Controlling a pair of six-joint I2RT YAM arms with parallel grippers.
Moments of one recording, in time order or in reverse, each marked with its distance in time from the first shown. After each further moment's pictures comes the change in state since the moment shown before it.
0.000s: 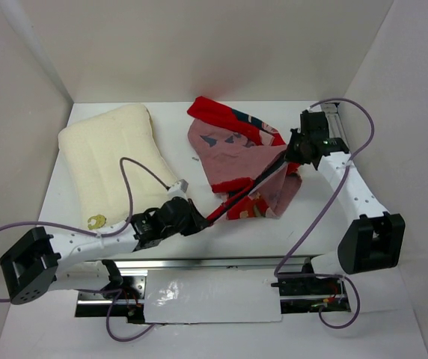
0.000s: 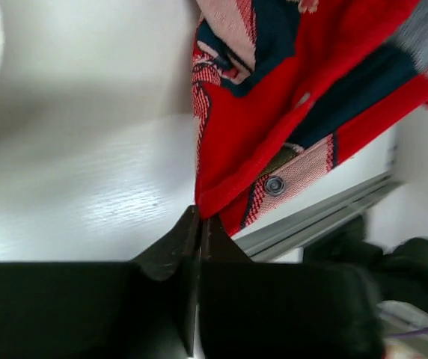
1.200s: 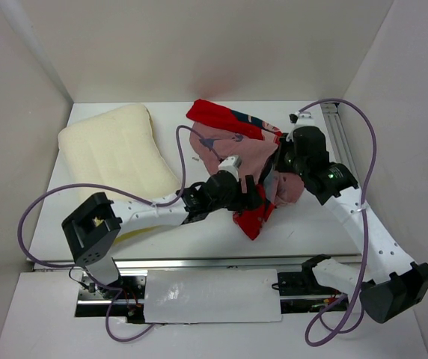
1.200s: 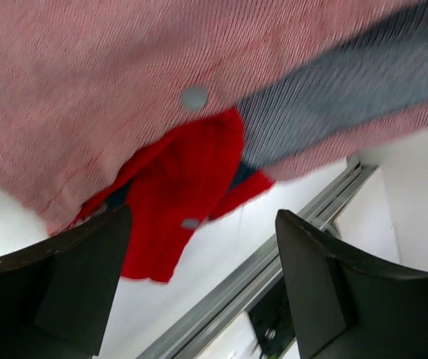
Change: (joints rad) left arm -0.045 0.515 0.538 0.123 0.095 0.304; right arm 0.283 -0.332 -0.111 0.079 0.080 -0.023
